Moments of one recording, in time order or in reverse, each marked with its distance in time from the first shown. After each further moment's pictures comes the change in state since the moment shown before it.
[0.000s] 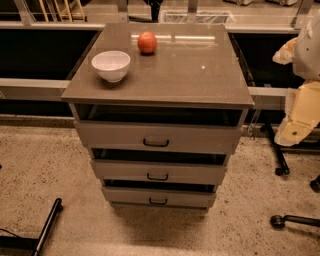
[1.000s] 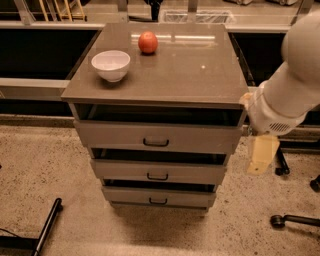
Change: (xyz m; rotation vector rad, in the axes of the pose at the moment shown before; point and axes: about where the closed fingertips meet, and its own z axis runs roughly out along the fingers) arm 0.010 0.008 0.130 -0.009 0.041 -0.126
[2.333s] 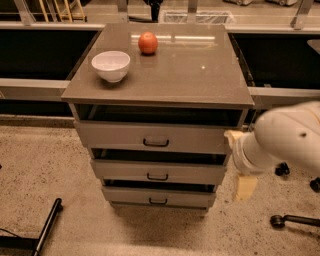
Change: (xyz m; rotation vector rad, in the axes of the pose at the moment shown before) arm 0.014 0.023 0.128 0.077 -0.030 -0.118
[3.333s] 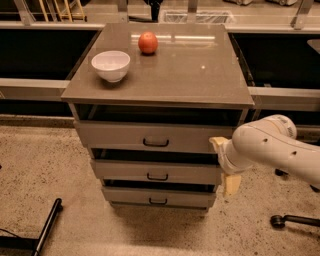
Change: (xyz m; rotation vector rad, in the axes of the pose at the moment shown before) arm 0.009 -0.015 0.095 -0.012 -0.009 -0.152
